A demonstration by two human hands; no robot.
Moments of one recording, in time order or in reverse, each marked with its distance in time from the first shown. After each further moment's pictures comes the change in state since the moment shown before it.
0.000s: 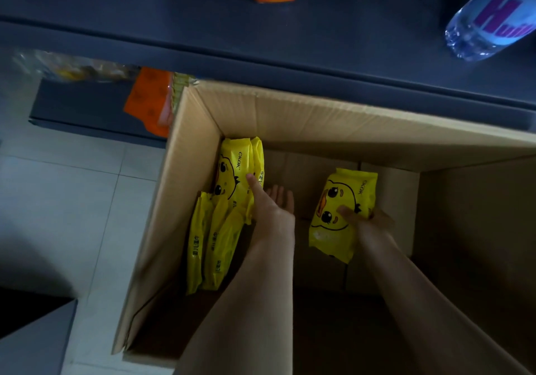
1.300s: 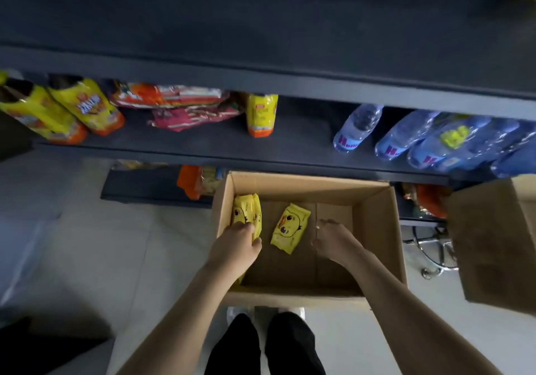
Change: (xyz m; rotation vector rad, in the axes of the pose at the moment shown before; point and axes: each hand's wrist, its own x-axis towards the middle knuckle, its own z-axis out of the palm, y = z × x) left_hand -0.261 0.114 -0.065 2.275 -0.399 1.175; right_hand -0.212 -0.105 -0.071 -1.180 -0.230 -0.522
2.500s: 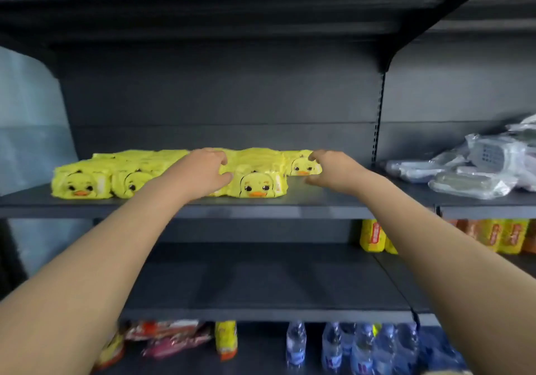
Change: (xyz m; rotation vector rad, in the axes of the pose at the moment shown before) left_hand -0.212 0.318 -0.449 0.419 0.917 0.301; right_hand -0.407 0.003 -0.464 -0.078 1.070 -0.397
